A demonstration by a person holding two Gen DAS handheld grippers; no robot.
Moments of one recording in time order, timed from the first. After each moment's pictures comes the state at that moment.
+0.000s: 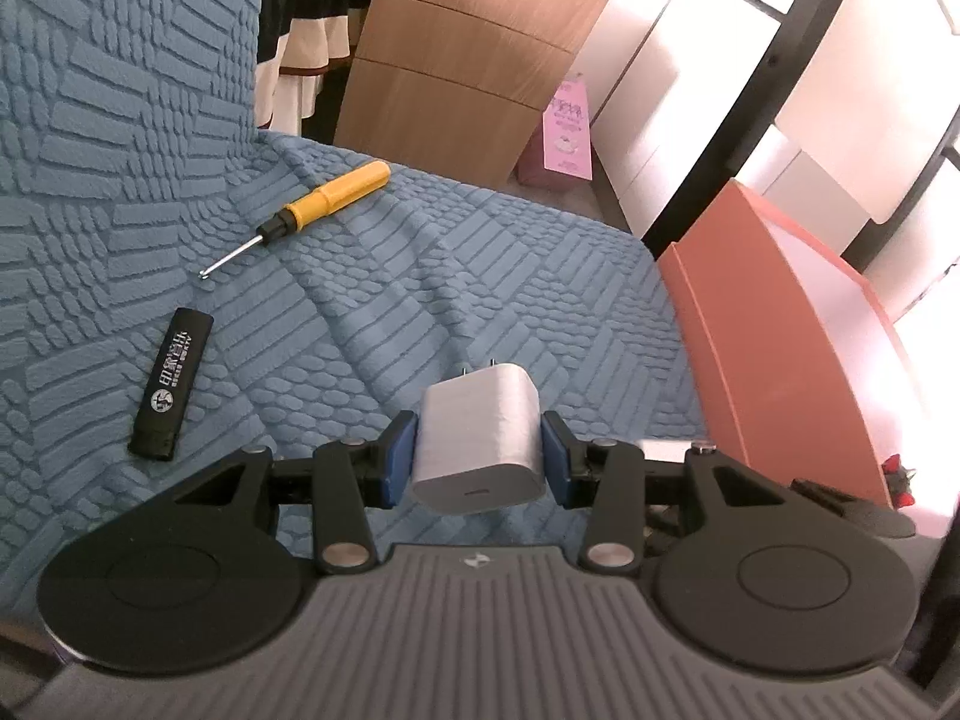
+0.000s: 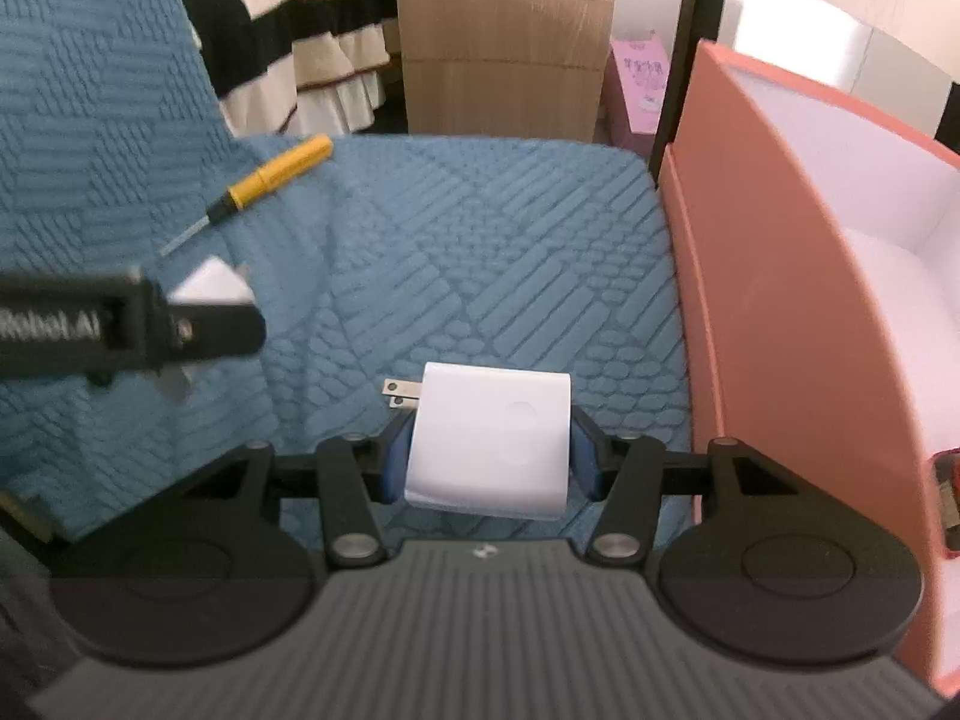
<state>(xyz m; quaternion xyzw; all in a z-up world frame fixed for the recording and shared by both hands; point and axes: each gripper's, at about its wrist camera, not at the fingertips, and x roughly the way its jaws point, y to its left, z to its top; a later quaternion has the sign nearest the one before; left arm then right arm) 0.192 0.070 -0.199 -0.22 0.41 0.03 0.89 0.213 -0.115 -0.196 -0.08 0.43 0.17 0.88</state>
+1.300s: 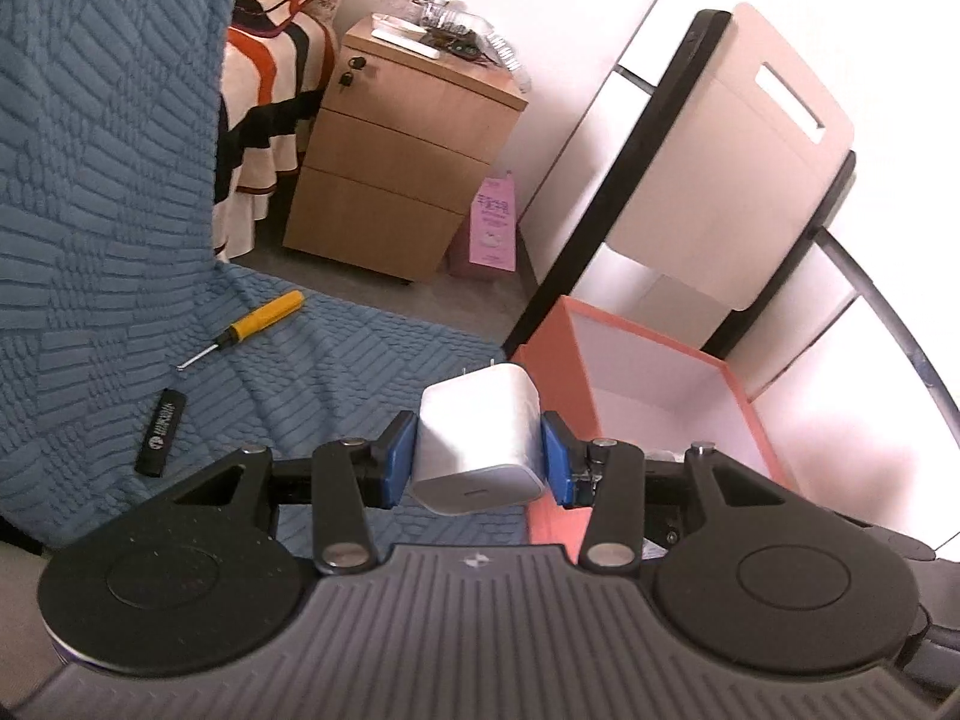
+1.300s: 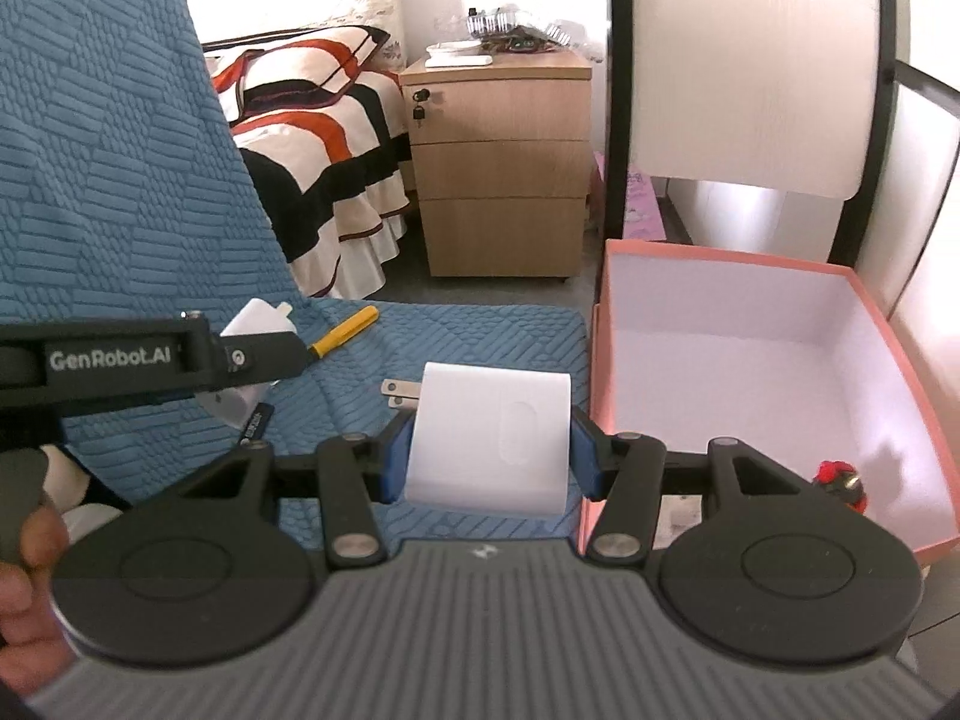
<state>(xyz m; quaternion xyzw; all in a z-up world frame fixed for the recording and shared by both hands) 0.121 0.012 -0.044 -0.23 0.33 0.01 0.92 0.144 -0.185 -0.035 -0.04 0.35 0.19 0.91</state>
